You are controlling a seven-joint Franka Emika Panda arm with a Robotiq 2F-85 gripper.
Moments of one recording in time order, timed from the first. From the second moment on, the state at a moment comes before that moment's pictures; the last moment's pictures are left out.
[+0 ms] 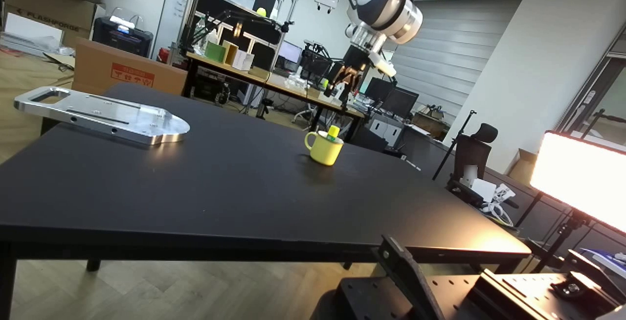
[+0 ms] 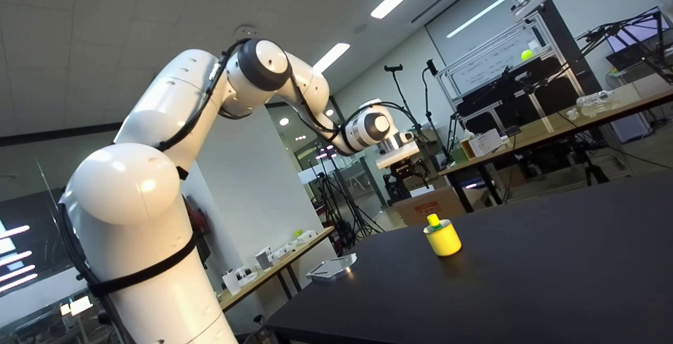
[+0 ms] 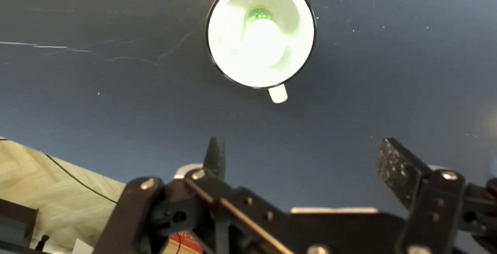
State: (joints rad) arm -0.01 0.77 0.09 -1.49 0.02 2.40 -0.47
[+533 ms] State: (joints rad) arm -0.02 0.94 0.09 -1.37 0.02 2.40 -0.46
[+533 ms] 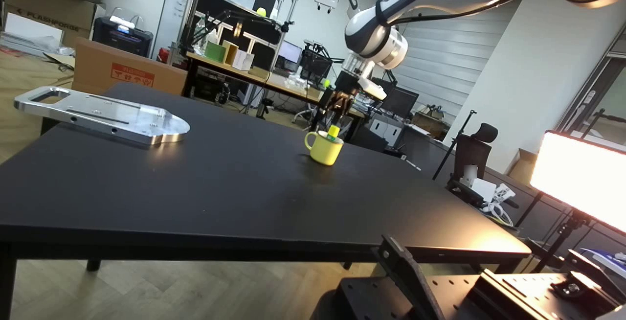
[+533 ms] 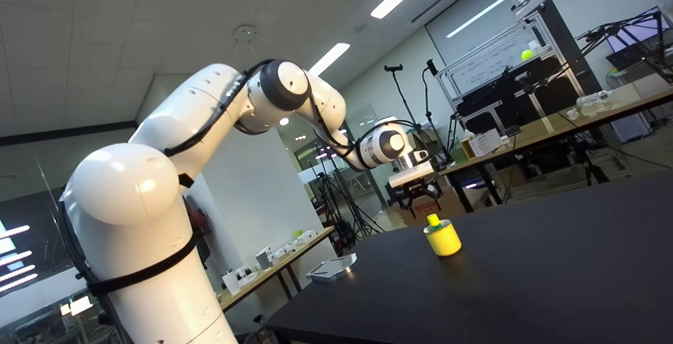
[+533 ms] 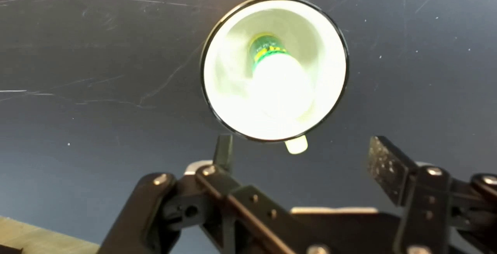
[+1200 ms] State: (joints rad) arm -0.02 0.98 0.05 -1.27 -0.02 2.17 -0.36
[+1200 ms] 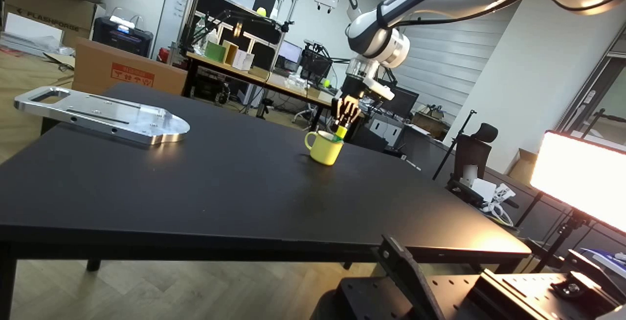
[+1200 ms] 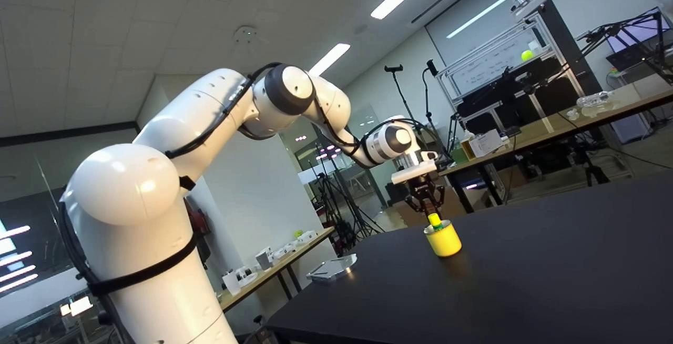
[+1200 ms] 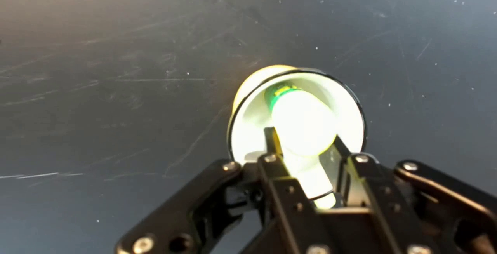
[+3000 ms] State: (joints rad) arm -0.33 0.74 -0.13 -1.71 -0.05 2.03 -0.34
